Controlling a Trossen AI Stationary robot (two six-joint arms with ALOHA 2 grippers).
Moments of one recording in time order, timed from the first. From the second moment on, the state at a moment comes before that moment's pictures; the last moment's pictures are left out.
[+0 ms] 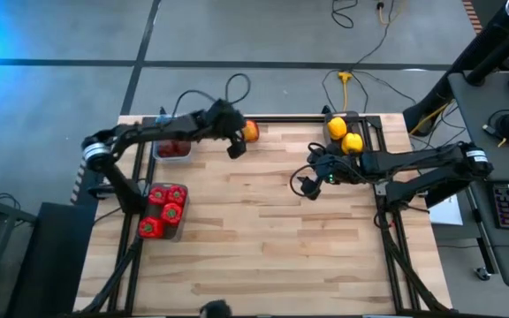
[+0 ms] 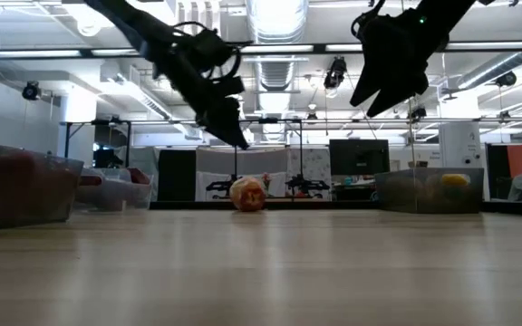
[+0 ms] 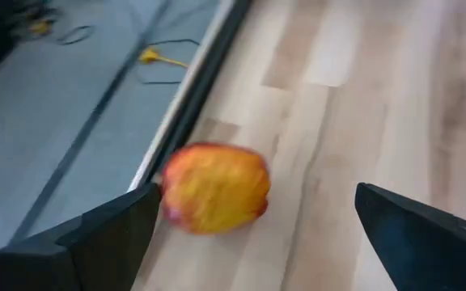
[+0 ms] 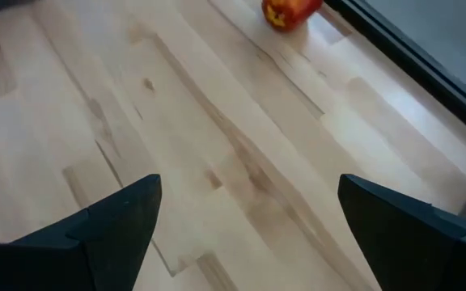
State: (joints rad) left arm 0.52 1.65 1.13 -0.21 -0.06 0.25; right arm -0.02 1.20 0.90 -0.57 0.37 0.45
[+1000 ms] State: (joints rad) left arm 0.51 2.00 1.43 -0.35 -0.34 -1.04; right arm -0.03 1.22 0.91 -0.61 0.37 0.32
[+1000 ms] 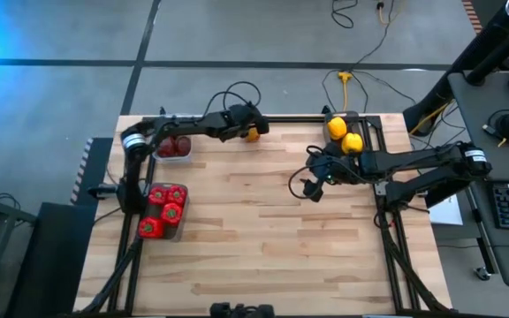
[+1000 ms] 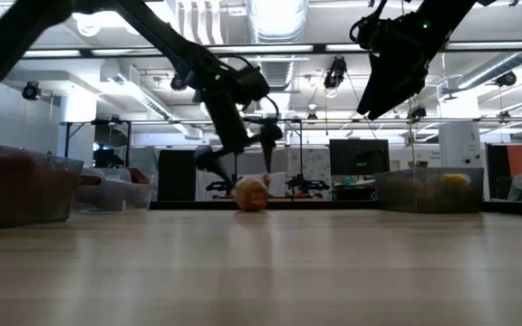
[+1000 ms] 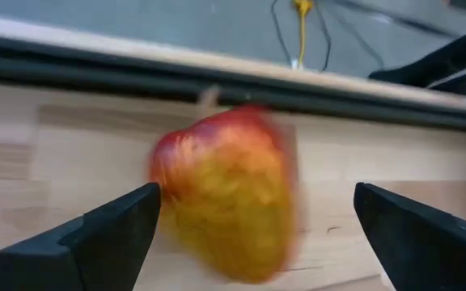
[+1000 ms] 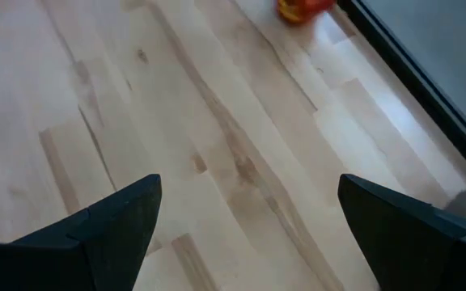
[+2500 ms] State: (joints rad) left arm 0.55 2.47 2.28 -0.88 -0.15 -0.42; right arm -0.04 1.27 0.87 -0.54 0.37 0.42
